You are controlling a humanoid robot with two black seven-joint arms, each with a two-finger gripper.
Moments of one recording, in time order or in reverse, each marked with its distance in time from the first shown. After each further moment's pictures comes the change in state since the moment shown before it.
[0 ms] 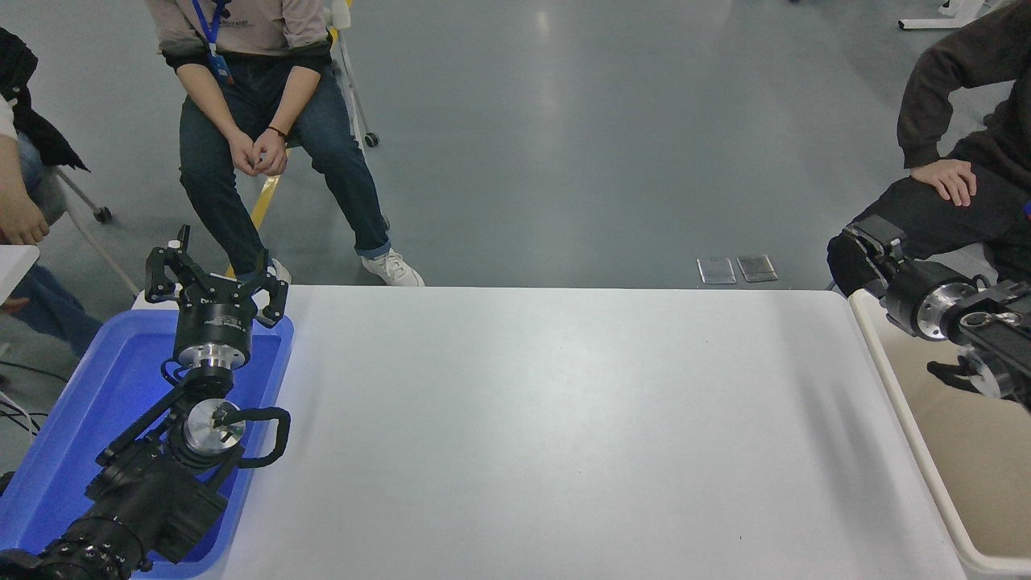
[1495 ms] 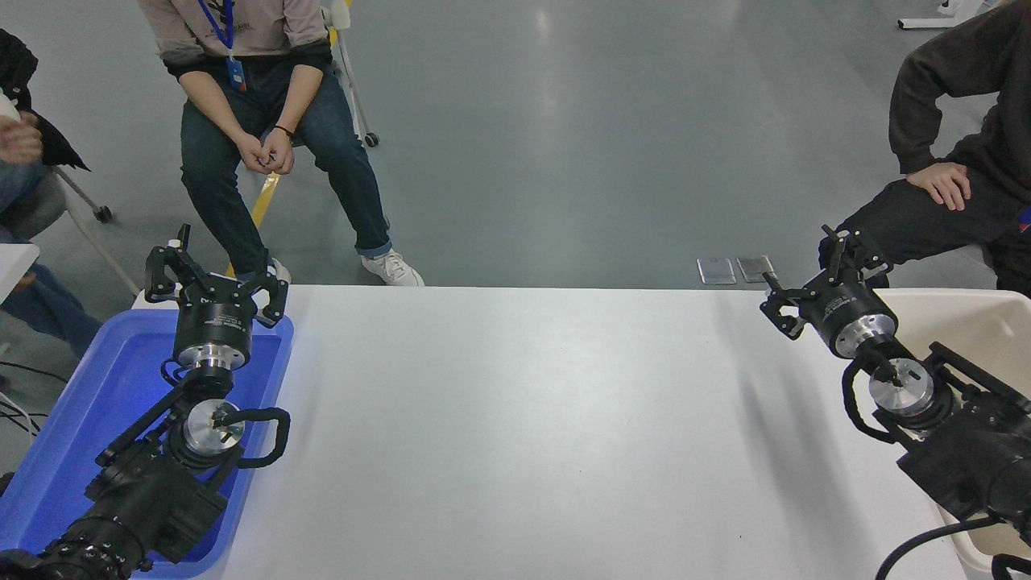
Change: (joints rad) left arm 0.000 0.000 0.000 0.000 0.000 0.000 0.000; right arm -0.137 0.287 0.245 -0.279 0.736 0.282 0.088
